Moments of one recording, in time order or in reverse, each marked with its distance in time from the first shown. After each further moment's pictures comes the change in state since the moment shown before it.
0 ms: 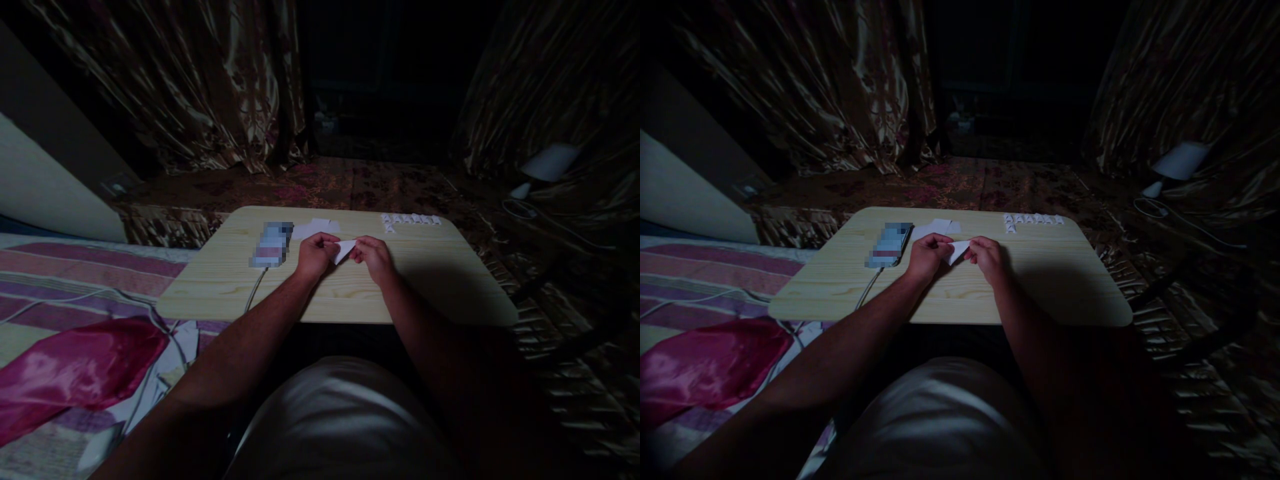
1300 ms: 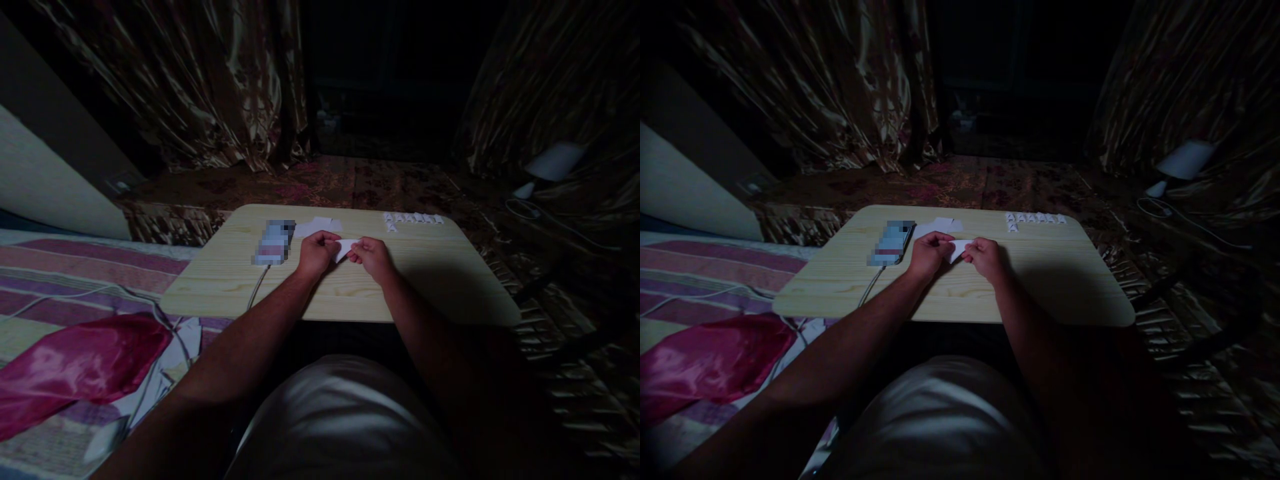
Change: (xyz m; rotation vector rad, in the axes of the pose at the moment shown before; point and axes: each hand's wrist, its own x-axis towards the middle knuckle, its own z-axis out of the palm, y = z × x) left_hand 0.001 -0.003 -0.001 0.002 0.000 0.002; right_hand -0.002 0.003 0.006 -0.171 -0.032 -0.041
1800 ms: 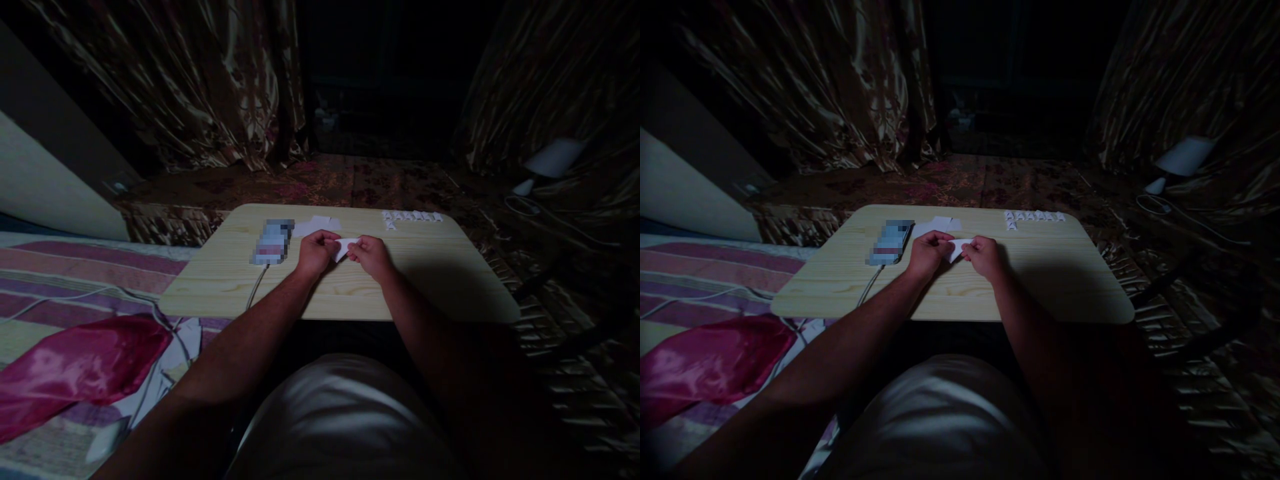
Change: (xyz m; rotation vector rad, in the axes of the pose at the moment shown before) left_hand 0.001 0.000 0.000 0.000 -0.018 0.000; right_hand 0.002 0.006 0.000 -0.074 0.027 -0.014
